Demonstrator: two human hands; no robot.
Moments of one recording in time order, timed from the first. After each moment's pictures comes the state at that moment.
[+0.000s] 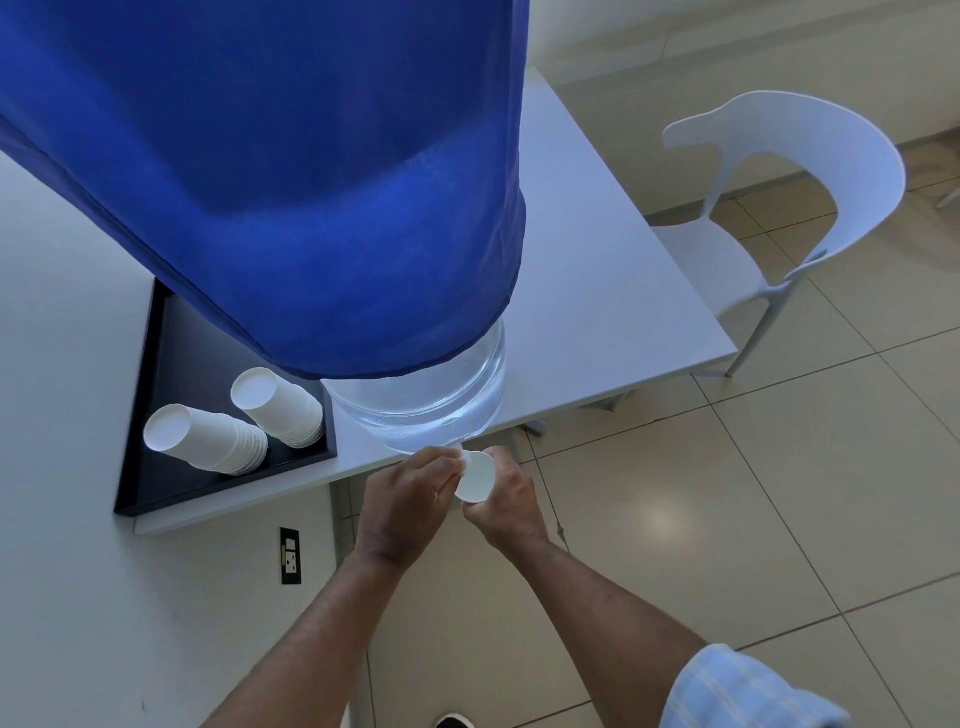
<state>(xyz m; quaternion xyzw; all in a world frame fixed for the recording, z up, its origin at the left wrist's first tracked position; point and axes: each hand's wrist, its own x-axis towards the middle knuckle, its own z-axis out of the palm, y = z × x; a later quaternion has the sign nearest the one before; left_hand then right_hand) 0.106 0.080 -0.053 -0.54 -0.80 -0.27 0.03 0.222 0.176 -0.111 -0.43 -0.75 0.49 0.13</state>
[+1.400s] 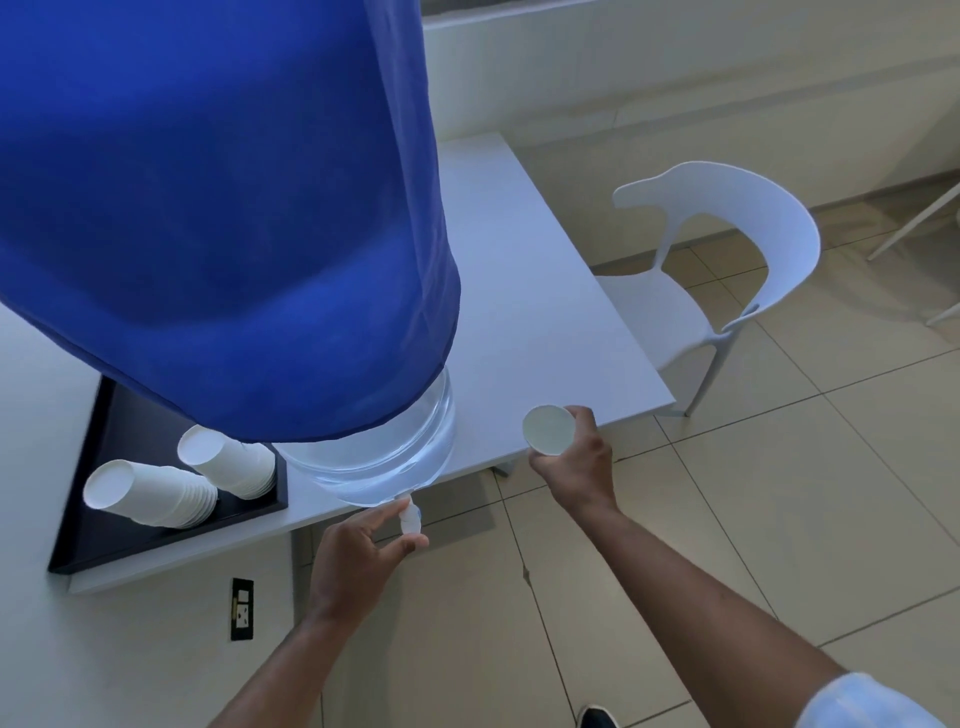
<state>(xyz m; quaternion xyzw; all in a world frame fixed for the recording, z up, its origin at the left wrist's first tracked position) 0.121 0.084 -0.044 -0.34 -0.87 -0.33 -0.17 0.290 0.328 -0.047 -0.51 -0.70 0.43 0.25</state>
